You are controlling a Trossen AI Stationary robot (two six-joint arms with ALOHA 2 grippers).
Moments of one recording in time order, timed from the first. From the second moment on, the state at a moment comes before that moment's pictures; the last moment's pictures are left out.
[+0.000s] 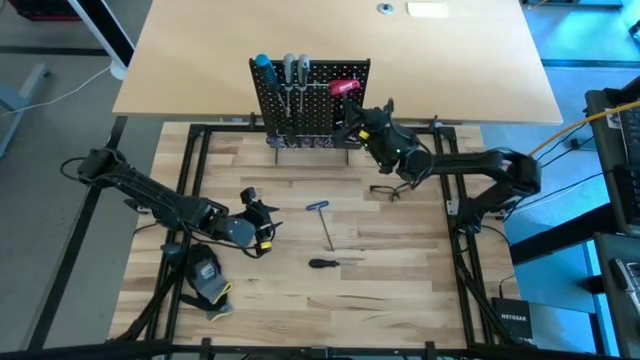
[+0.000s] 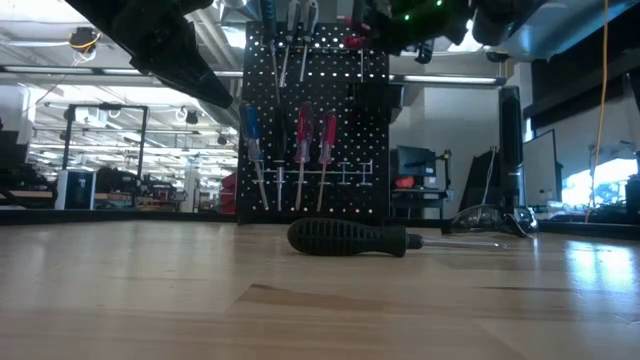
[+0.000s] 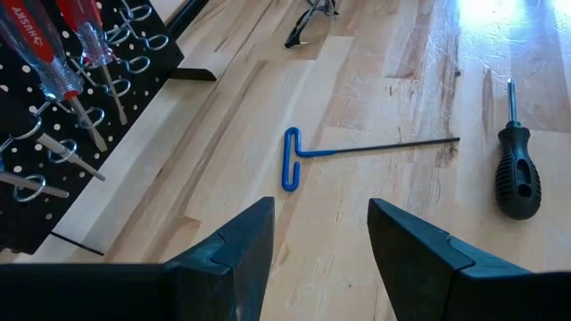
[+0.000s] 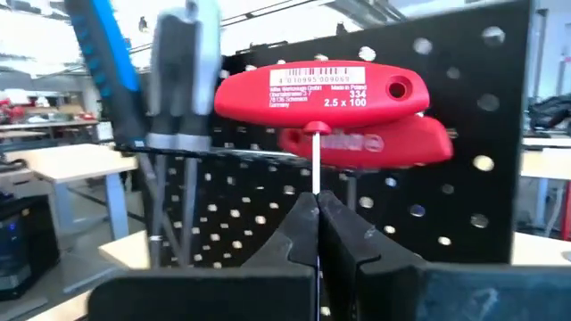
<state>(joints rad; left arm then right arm) -0.37 1.23 0.72 -0.25 -0.71 -0.31 -0.27 1.50 0.96 0.82 0.65 -0.11</state>
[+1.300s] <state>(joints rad) -0.37 1.23 0.72 -0.25 -0.71 -0.32 -0.30 1.54 0.96 0.78 0.62 0.00</state>
